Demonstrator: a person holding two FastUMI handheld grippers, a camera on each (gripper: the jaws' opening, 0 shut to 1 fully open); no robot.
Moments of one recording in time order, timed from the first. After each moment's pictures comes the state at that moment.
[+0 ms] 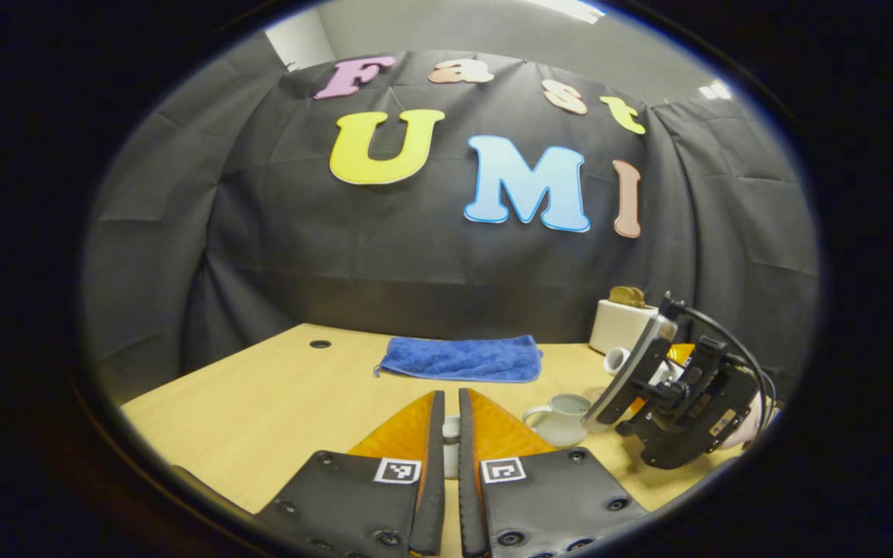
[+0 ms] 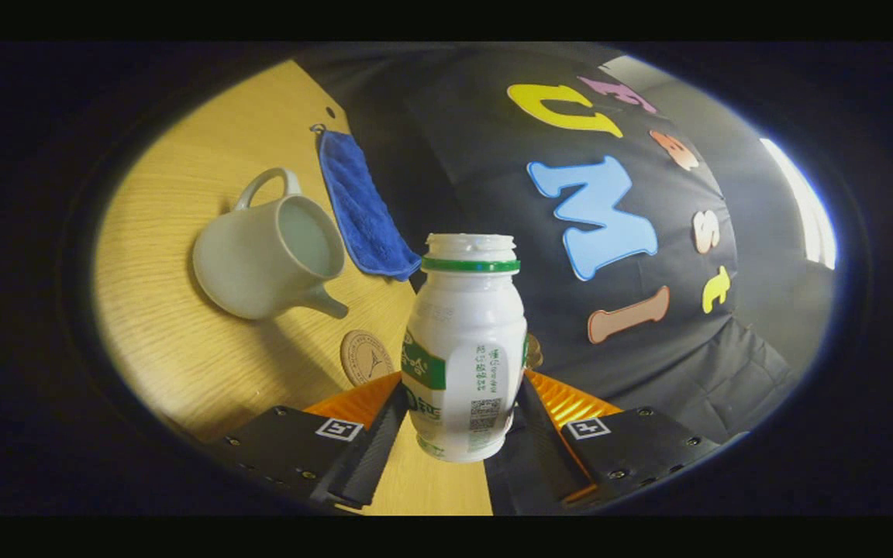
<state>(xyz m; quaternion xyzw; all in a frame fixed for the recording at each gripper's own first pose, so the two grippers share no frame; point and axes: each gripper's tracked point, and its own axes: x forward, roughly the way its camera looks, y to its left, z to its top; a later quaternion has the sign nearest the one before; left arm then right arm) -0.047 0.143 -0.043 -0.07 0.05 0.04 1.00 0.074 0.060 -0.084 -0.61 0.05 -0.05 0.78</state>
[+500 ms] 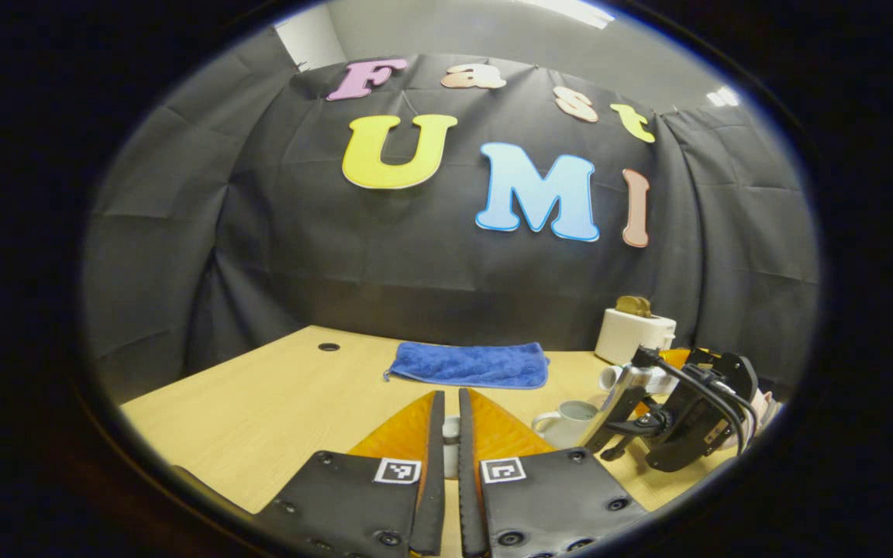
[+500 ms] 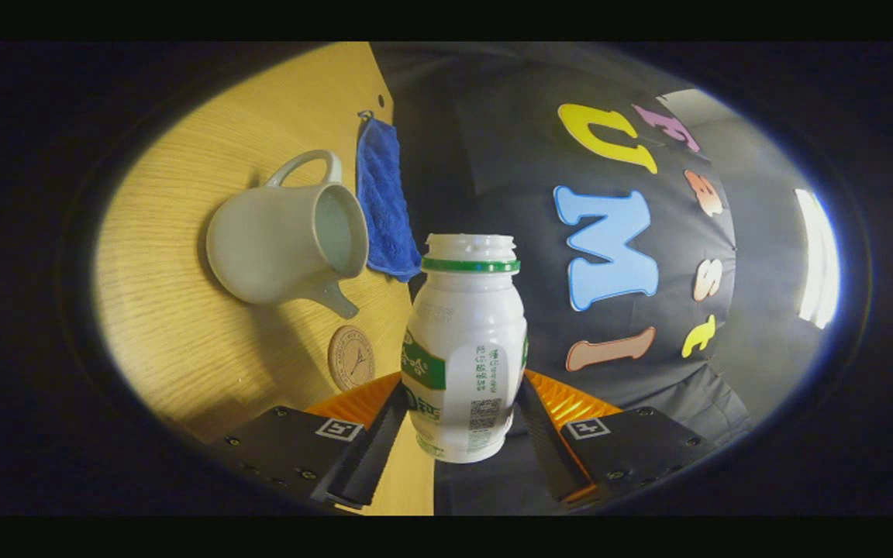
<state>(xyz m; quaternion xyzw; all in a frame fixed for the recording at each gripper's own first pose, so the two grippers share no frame) -0.051 0.158 -0.038 -0.08 0.04 0.04 0.99 0.079 0.070 -0.074 -0.69 0.04 -0.05 0.72</state>
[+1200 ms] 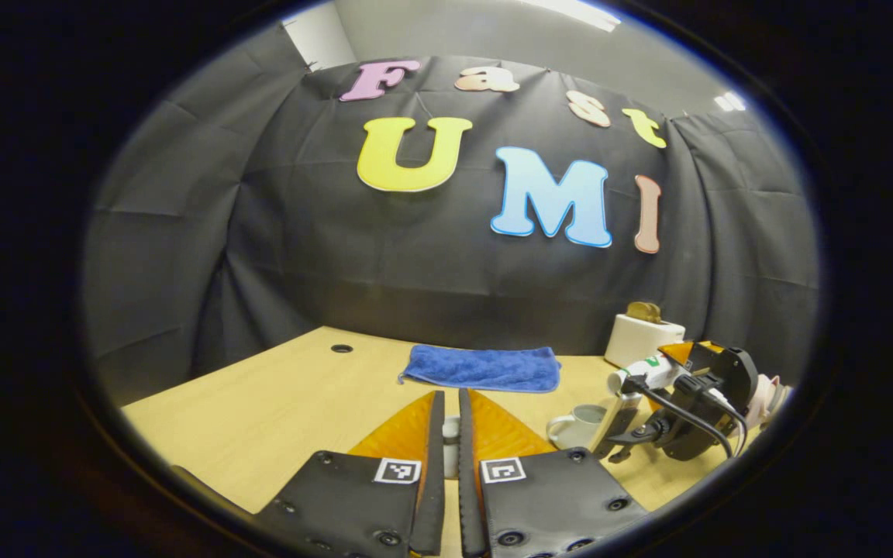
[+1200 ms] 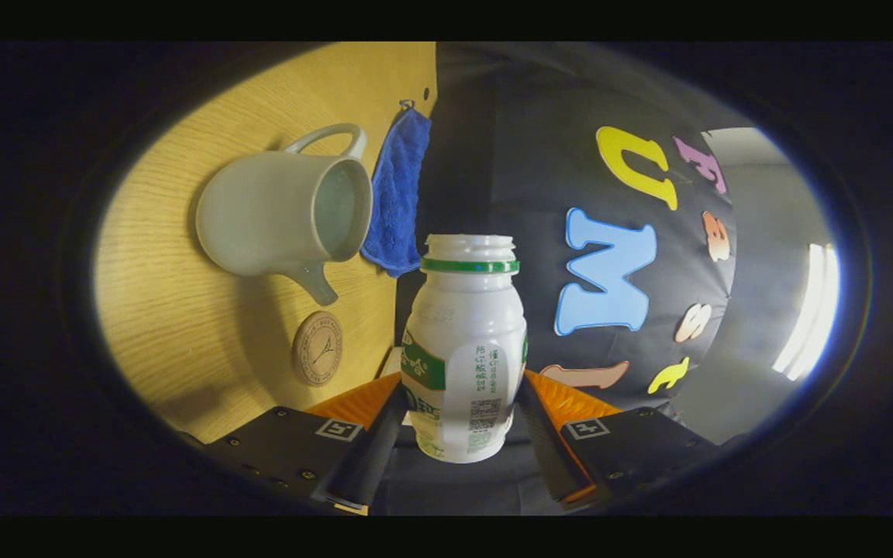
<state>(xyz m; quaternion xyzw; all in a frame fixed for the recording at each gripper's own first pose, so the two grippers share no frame) -0.056 0.179 -0.034 -0.08 0.04 0.06 0.99 0.086 0.072 -0.061 -0.76 0.01 -0.06 0.65</state>
